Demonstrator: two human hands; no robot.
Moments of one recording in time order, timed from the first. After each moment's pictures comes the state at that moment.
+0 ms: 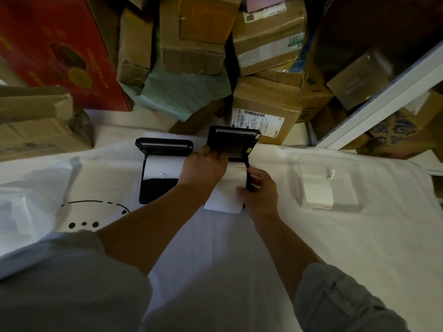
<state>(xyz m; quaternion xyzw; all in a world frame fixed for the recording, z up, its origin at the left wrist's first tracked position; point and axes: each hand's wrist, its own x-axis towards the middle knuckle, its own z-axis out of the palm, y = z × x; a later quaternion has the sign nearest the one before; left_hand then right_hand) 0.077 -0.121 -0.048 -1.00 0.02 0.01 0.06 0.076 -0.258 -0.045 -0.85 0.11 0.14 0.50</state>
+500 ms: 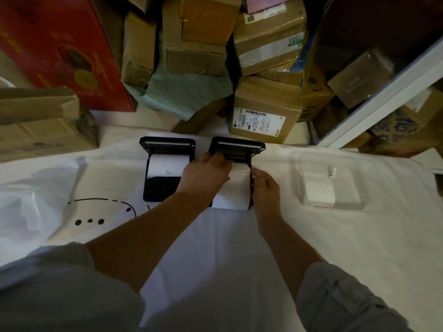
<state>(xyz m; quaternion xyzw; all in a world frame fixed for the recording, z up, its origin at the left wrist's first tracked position) 0.059 -0.122 -0.041 -1.00 0.05 -0.02 -0.03 0.069 -0.253 -0.045 -0.81 0.16 0.11 0.56</state>
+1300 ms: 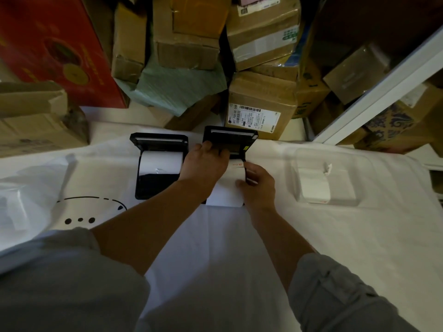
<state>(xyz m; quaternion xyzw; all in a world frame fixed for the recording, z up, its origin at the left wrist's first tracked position) 0.076 -0.133 -0.034 -1.00 0.03 0.02 0.06 0.073 -0.258 -0.038 -0.82 0.11 0.13 0.54</state>
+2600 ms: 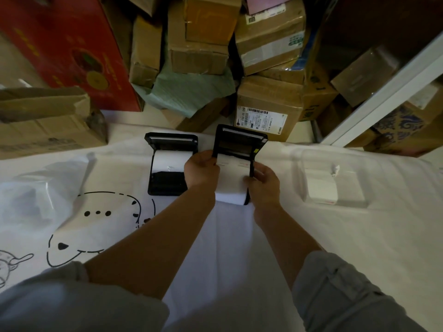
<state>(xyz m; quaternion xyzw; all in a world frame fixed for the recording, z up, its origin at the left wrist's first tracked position) 0.052 -0.148 -0.027 -0.57 -0.44 -0.06 -0.68 0.070 -0.254 -0.043 -0.76 0.17 0.14 0.61</state>
